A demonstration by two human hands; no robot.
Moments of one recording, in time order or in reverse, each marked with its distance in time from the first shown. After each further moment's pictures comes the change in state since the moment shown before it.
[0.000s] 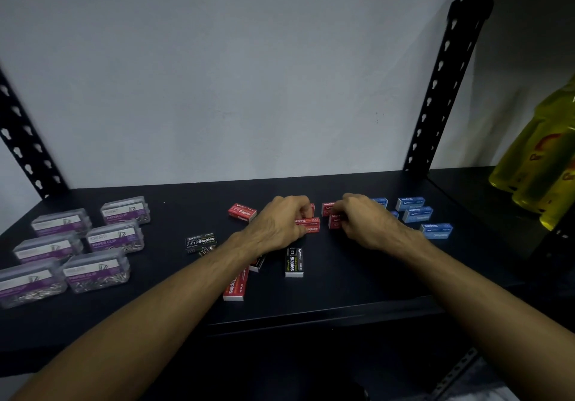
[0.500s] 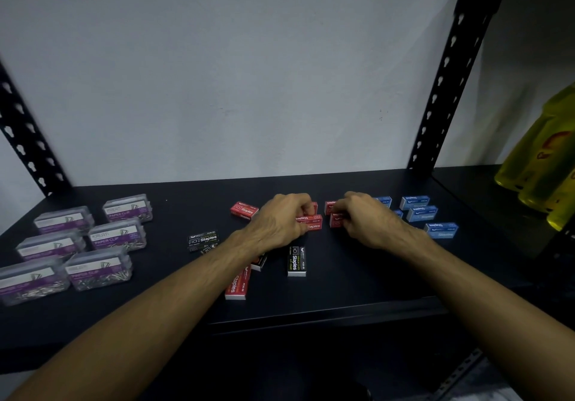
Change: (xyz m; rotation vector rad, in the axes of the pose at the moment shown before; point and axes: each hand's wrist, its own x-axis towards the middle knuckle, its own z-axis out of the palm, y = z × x) left_hand 0.000 -0.001 -0.001 0.030 0.016 -0.005; right_hand 0.006 0.004 0.007 0.017 0.019 -0.027
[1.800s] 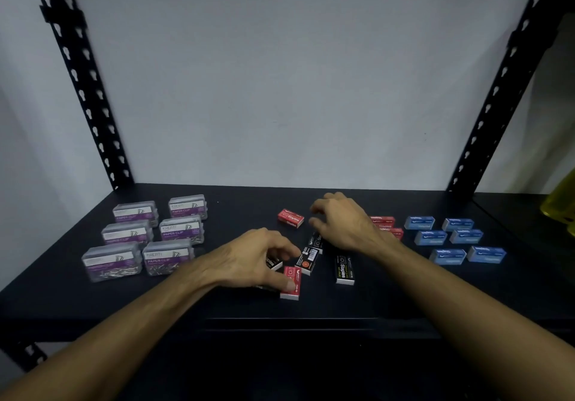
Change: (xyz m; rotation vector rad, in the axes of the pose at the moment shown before) left_hand -0.121 -0.057 -0.074 -0.036 -0.200 0.012; right_hand 0.042 -0.110 0.003 -0.009 0.071 -0.108
